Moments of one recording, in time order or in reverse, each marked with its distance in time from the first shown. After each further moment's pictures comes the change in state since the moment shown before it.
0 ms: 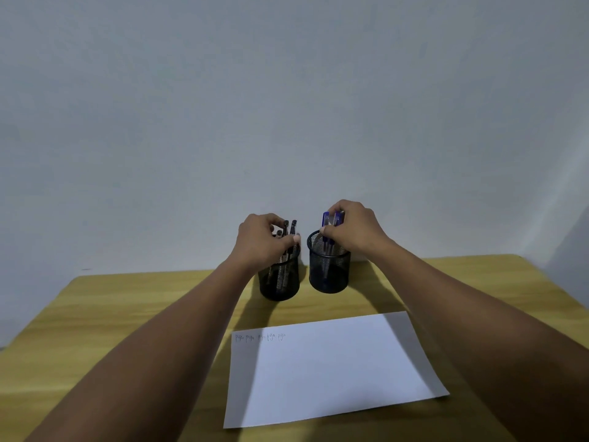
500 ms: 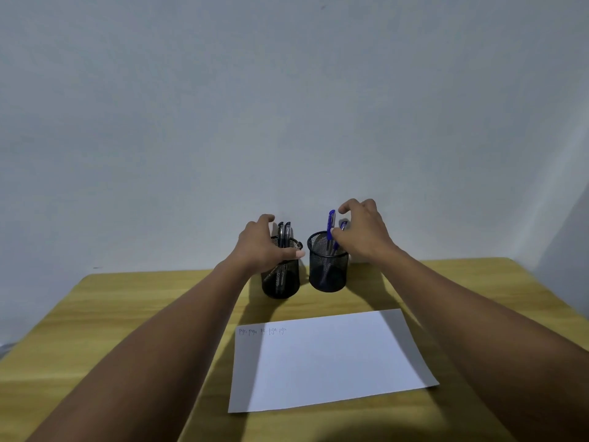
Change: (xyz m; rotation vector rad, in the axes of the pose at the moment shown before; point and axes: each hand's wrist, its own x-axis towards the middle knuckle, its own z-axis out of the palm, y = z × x) left_hand -0.016 0.002 -0.014 0.077 -0.138 -0.070; right_hand -0.018 0.002 -0.011 -0.135 0.076 -0.013
